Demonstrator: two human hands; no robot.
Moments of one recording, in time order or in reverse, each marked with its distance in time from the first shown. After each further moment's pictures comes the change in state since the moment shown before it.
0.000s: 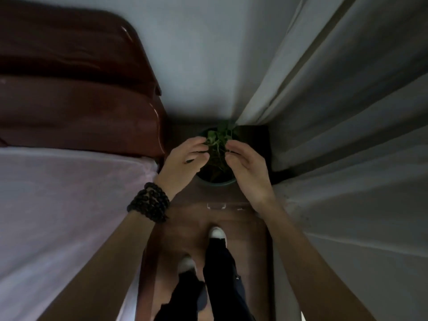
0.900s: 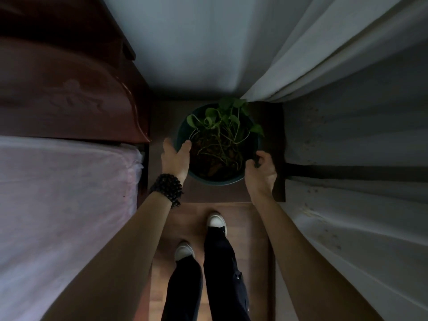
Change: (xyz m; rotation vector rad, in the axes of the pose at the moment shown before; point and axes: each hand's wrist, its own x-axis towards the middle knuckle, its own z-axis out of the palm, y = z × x) left_hand 0.156 -0.173 0.043 -0.199 0.343 -0.513; right_hand 0.131 0.181 0.019 -0.197 0.447 0.484
